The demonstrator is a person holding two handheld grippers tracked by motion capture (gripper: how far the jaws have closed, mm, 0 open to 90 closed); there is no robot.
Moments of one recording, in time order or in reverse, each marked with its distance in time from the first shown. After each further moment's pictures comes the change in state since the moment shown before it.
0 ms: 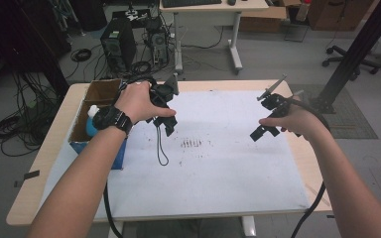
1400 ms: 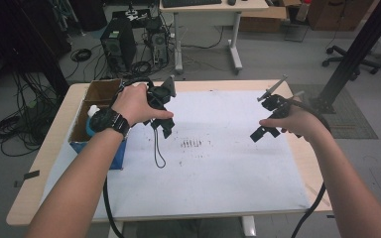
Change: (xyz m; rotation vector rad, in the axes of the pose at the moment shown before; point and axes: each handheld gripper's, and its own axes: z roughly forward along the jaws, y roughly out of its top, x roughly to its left) left arm 0.002 -0.008 0.004 0.005 -0.016 -0.016; right arm 0.001 -0.002 -0.001 -0.004 0.003 -0.001
